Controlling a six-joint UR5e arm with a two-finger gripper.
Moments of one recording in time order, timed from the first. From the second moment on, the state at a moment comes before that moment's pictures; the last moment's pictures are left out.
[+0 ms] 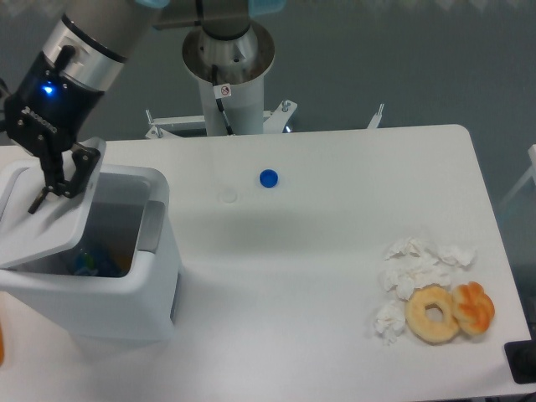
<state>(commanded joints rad) 2.18 -1.68 -1.59 -0.81 0.84 0.27</state>
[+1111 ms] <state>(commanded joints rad) 2.22 -1.68 -1.66 -0.82 0.88 0.39</state>
